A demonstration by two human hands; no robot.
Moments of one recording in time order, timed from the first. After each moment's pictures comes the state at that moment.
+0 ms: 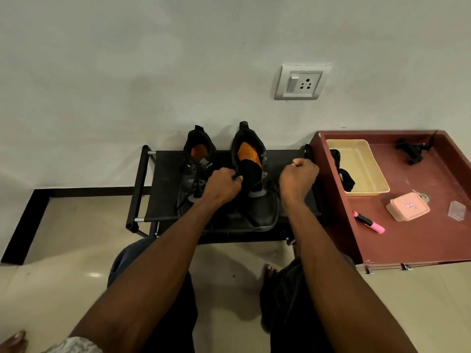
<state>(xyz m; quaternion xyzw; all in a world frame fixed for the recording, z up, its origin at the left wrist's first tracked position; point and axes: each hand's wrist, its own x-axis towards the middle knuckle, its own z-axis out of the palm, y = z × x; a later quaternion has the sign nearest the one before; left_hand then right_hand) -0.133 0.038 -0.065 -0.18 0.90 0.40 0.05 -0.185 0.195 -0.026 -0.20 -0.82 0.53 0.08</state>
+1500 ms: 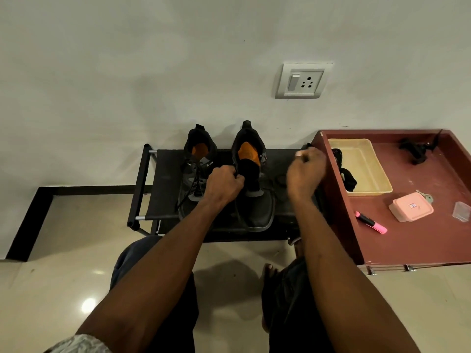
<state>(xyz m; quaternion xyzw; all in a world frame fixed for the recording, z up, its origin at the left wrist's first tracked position) -0.130 0.047 -0.056 -0.20 0.92 0.34 -0.01 -0.193 0.207 -0.021 -0.15 -0.82 0.54 0.11</state>
